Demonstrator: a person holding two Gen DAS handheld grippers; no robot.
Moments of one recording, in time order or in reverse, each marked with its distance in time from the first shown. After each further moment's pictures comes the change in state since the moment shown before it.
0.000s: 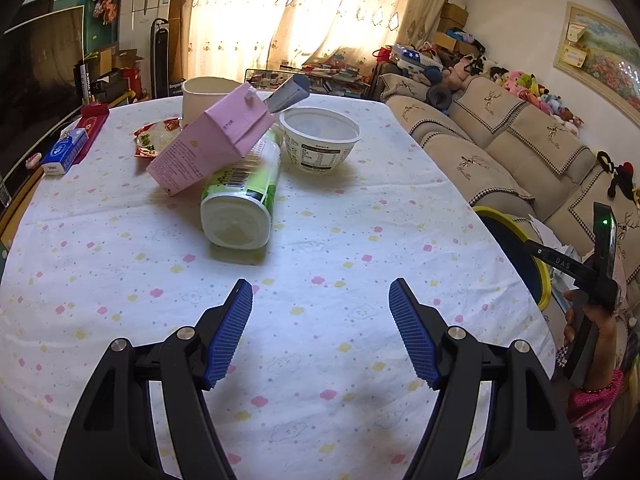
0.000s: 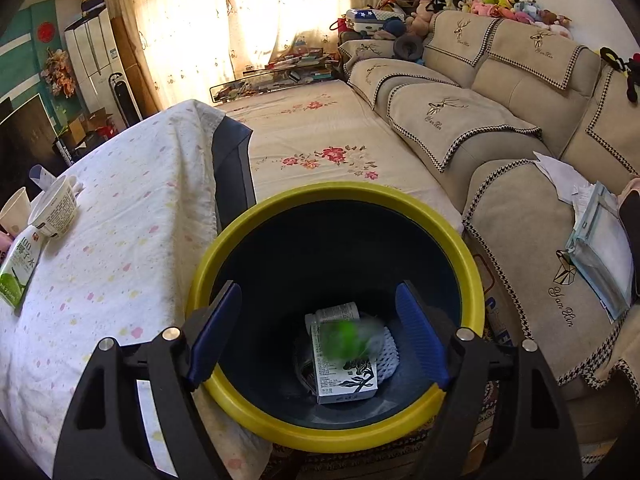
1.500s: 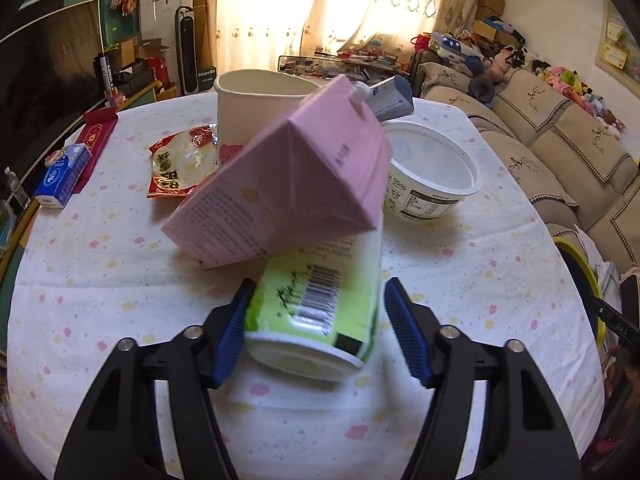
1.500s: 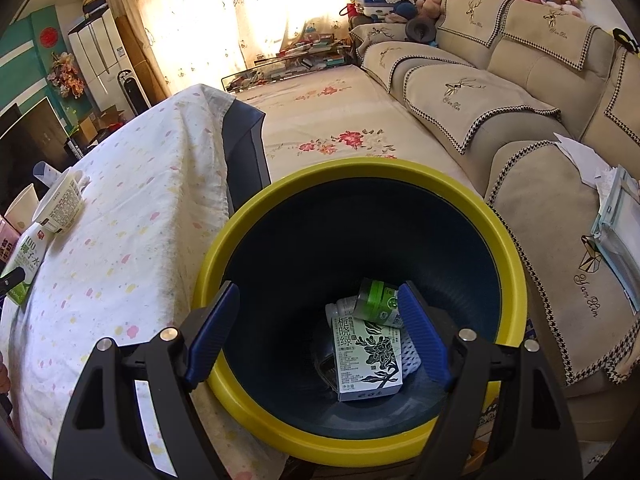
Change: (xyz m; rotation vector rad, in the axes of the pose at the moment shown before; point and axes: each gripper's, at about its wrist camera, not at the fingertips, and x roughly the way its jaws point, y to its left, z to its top) left arm 0.084 0.063 0.070 -0.031 0.056 0.131; right arm 0.024 0.000 -0.004 0.023 0.053 0.078
